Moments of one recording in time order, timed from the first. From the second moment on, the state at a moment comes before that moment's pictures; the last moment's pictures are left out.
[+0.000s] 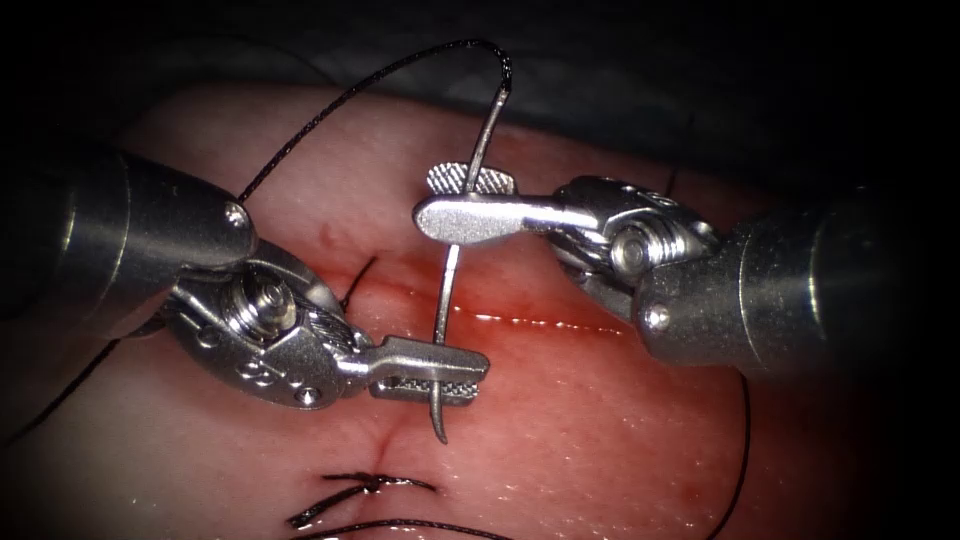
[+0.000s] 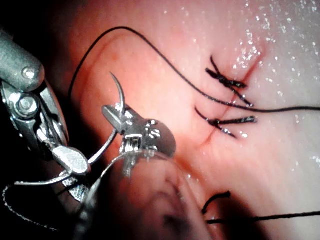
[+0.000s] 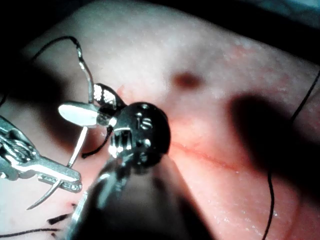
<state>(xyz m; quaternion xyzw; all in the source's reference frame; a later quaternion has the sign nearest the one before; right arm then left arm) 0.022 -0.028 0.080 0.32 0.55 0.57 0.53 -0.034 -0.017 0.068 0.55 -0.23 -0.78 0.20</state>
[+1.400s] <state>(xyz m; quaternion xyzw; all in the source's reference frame) 0.017 -0.026 0.080 0.21 0.57 0.52 0.59 -0.034 -0.017 0.068 0.56 -0.17 -0.81 0.05</state>
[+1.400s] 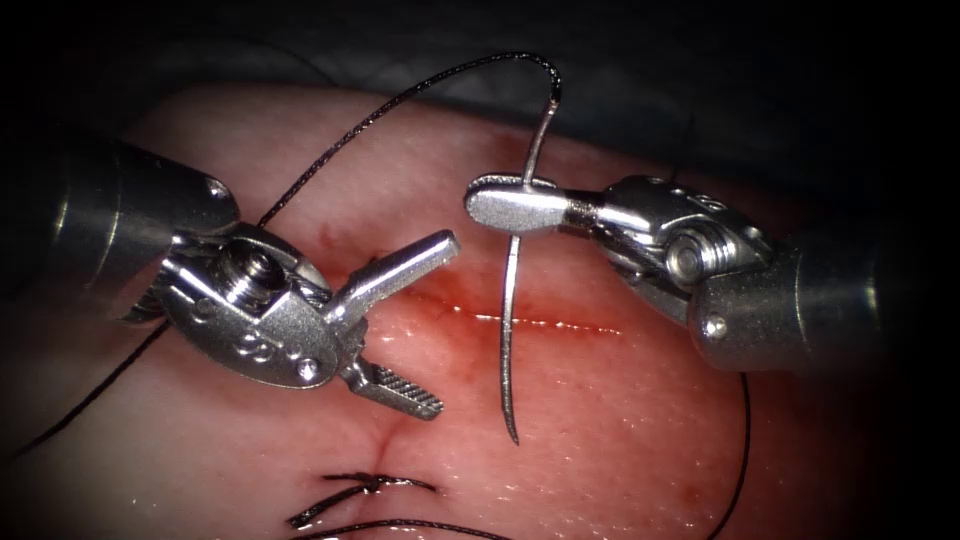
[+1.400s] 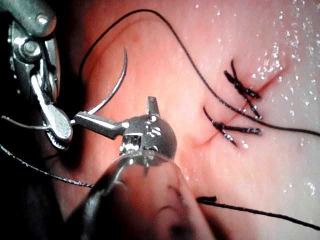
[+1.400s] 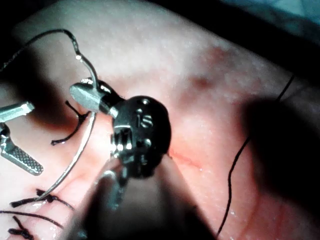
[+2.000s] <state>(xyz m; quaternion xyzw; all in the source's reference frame) 0.015 -0.026 0.078 0.12 0.59 0.47 0.65 -0.033 -0.017 0.072 0.50 -0.02 -0.86 -0.06</state>
